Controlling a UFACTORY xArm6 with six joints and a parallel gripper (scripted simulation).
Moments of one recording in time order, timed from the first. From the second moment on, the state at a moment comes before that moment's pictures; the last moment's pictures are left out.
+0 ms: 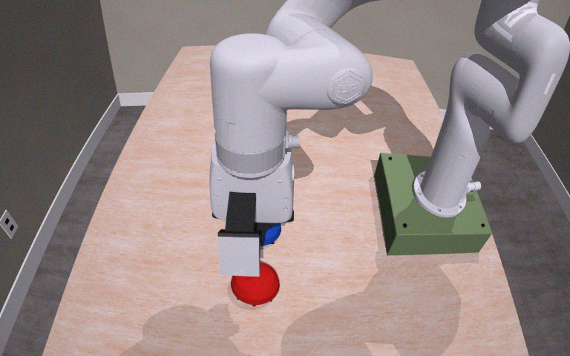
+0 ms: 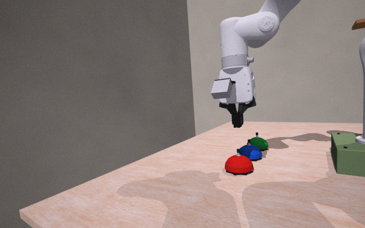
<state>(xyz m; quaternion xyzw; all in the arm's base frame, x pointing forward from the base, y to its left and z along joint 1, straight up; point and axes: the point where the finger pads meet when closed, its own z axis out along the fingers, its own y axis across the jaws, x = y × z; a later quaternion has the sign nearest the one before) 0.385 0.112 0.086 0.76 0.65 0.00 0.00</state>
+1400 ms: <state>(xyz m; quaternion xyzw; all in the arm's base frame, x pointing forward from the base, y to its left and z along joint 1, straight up) 0.387 0.112 0.037 0.76 0.65 0.00 0.00</state>
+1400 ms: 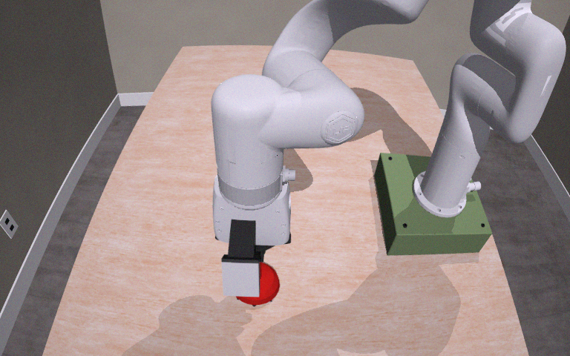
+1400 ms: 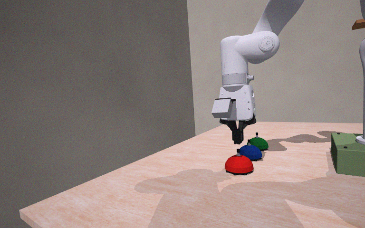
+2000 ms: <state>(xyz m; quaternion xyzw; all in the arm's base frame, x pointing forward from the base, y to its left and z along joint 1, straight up) 0.387 0.112 0.026 0.76 0.65 0.00 0.00</state>
